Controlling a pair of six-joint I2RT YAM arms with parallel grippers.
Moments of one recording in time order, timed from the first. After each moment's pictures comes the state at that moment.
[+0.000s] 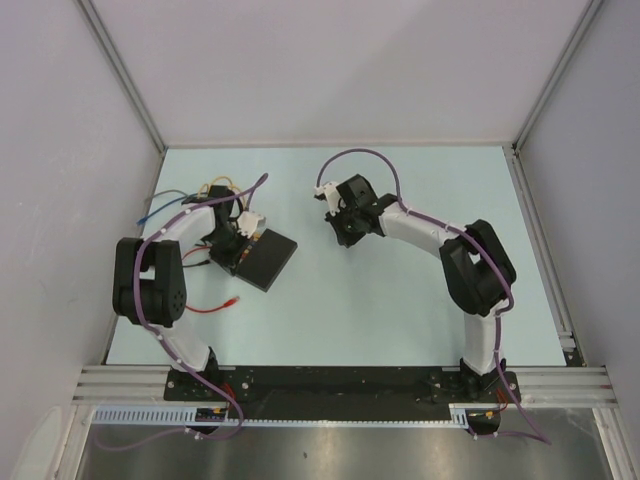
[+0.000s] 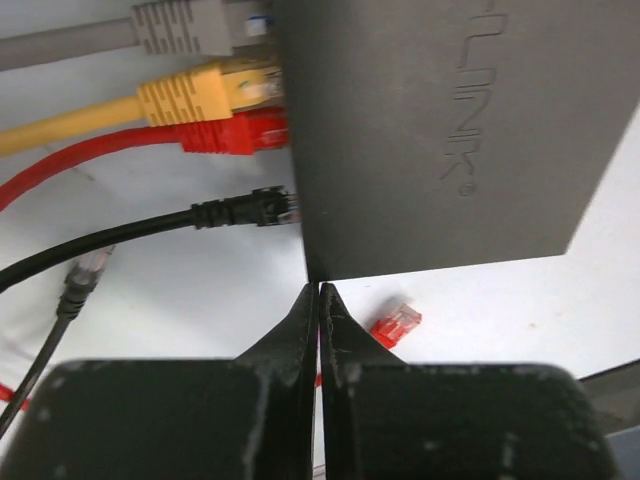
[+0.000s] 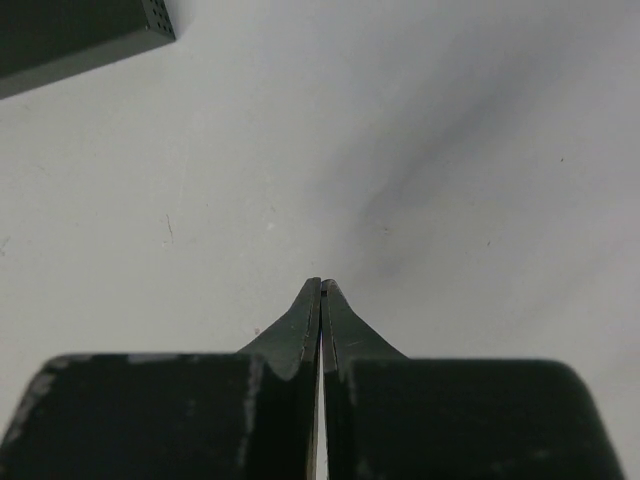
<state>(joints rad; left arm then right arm) -0.09 1.72 1.14 -0.89 0.16 0.45 0.65 1.95 1.44 -0.43 -0.17 -0.10</state>
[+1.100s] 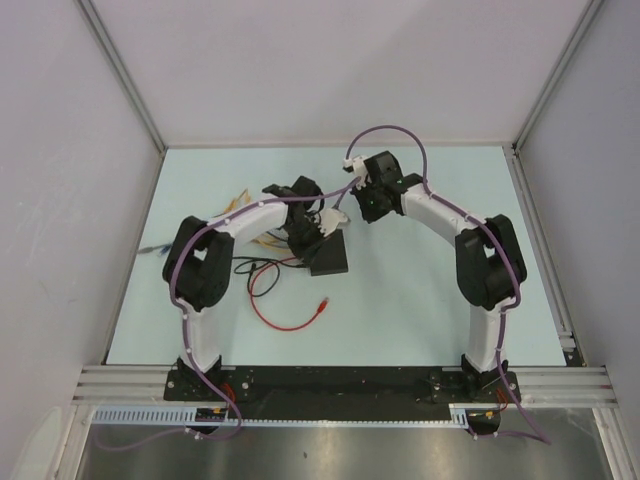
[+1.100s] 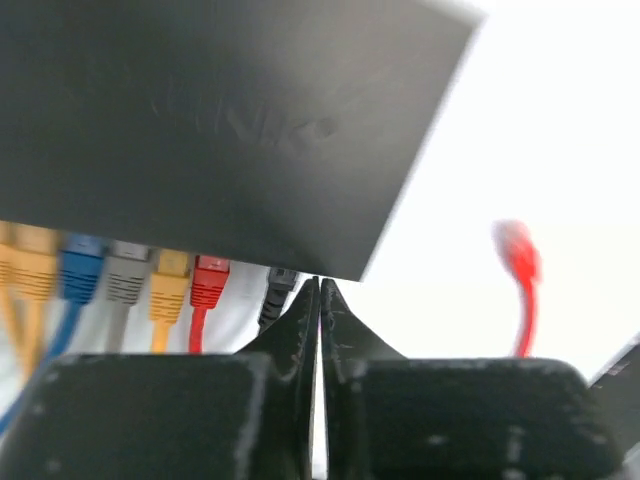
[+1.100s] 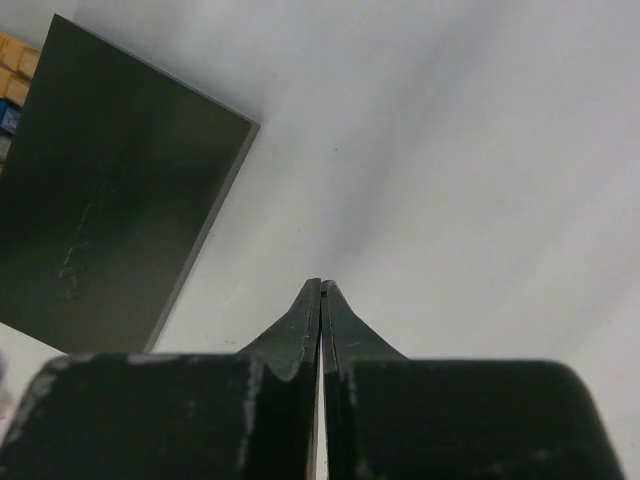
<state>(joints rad) -0.54 1.96 1.43 -0.85 0.32 0.49 0.50 1.96 1.55 -0.49 -0.10 -0.11</state>
